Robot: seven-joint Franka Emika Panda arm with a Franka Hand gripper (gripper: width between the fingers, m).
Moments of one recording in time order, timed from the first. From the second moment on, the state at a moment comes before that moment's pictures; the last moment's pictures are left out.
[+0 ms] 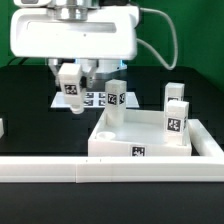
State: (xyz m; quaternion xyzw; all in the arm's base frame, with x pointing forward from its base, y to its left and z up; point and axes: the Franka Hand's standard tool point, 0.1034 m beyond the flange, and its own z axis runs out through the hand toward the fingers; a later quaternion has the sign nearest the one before) arm 0.546 -0.056 0.107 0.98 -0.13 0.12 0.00
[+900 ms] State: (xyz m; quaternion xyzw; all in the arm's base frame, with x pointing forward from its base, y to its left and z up) arm 0.567 -0.022 0.108 0.98 -0.14 0.16 -0.01
